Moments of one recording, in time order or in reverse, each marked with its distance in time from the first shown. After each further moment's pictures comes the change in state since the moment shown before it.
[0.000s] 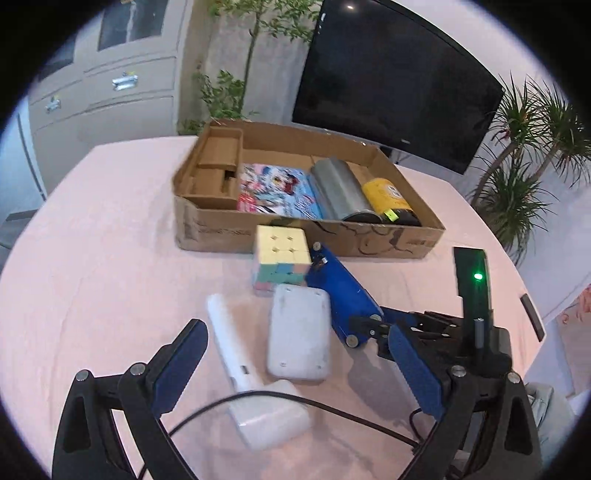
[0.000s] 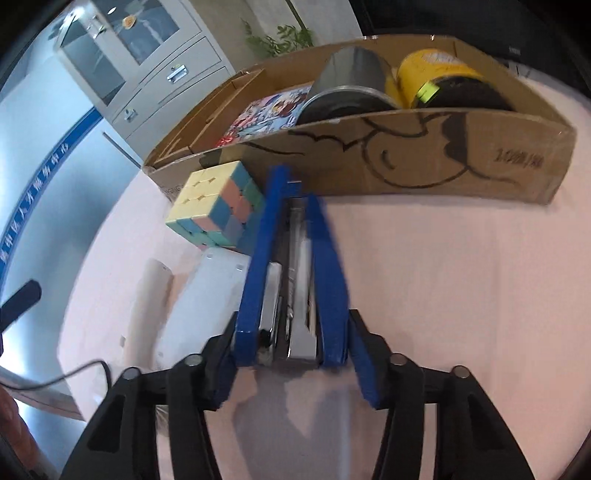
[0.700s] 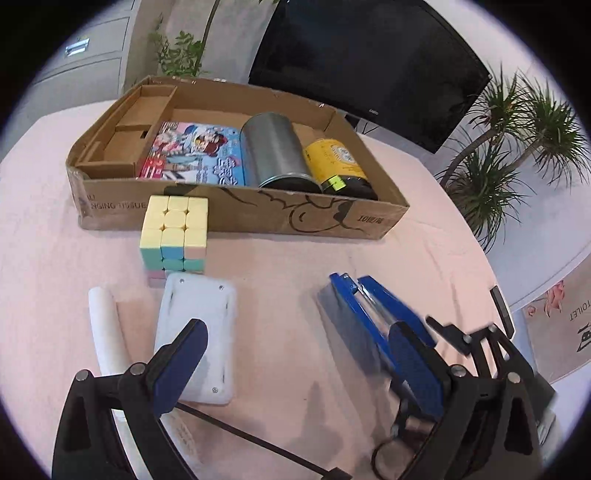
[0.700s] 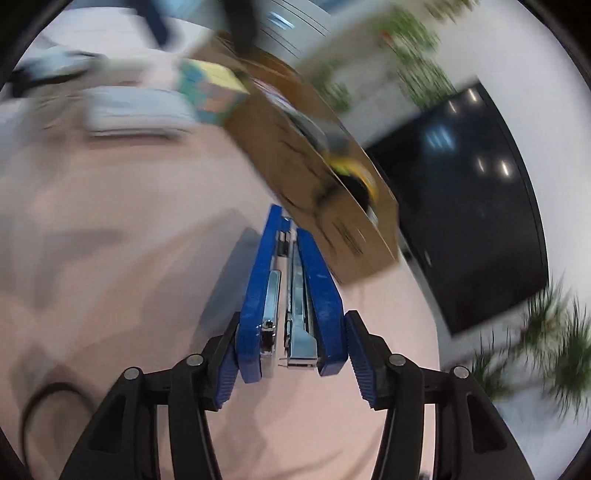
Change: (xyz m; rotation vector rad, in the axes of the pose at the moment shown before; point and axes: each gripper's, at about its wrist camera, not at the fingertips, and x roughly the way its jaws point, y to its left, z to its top) left arm 0.069 -0.053 0.005 -0.031 0.131 -0.146; right arm -0.062 0.007 -0.101 -0.894 -0.146 -0.695
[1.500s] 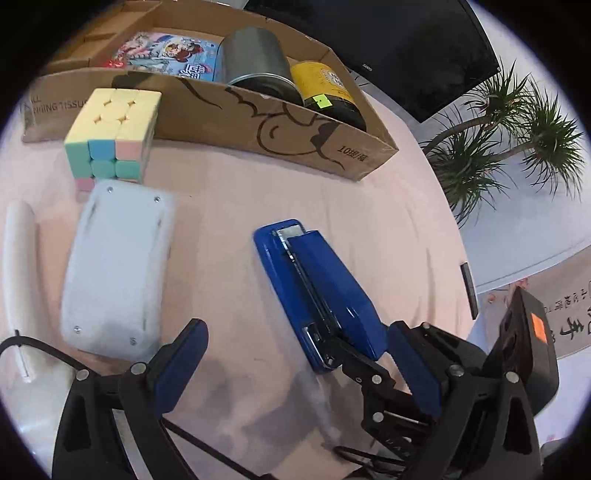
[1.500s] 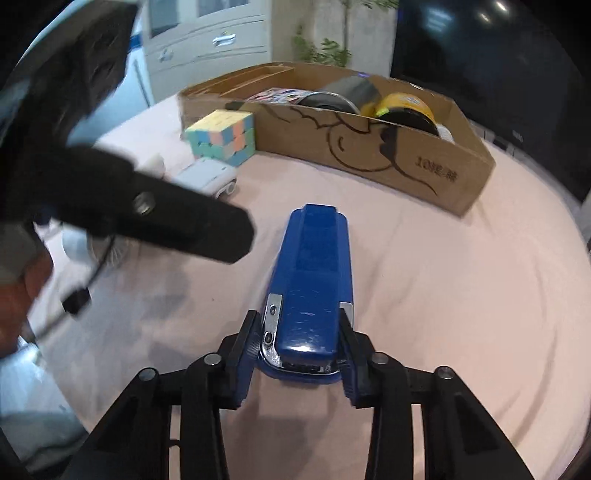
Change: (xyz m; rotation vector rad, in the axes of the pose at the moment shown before) left arm 0.045 -0.004 -0.026 -0.110 0.208 -0.186; right arm 0.028 -0.035 -0.009 0.646 0.120 0.503
